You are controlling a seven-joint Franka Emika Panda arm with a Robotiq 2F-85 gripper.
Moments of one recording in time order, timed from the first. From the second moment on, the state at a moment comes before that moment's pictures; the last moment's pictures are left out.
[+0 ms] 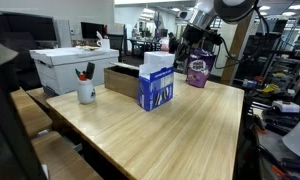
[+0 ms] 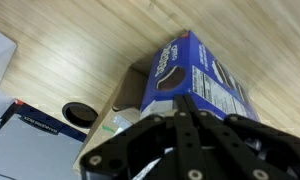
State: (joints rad) arm 0.12 -0.16 -0.08 -2.55 0.10 2.74 -0.63
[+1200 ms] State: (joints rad) arm -0.02 -0.16 0.01 -2.52 -0.32 2.76 -0.06
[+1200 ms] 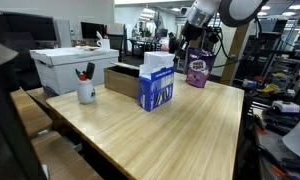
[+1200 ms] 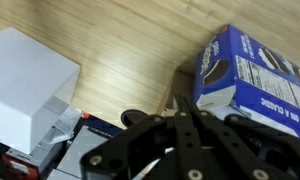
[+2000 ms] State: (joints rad) arm 0.01 -0.07 0.05 -2.46 -0.32 2.76 0.00
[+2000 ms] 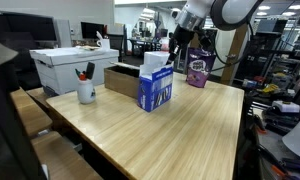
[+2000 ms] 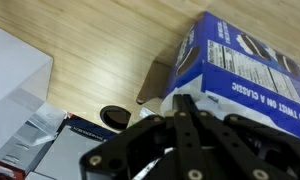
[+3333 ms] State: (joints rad) arm 0.07 0.01 0.07 -2.24 -0.46 2.33 -0.08
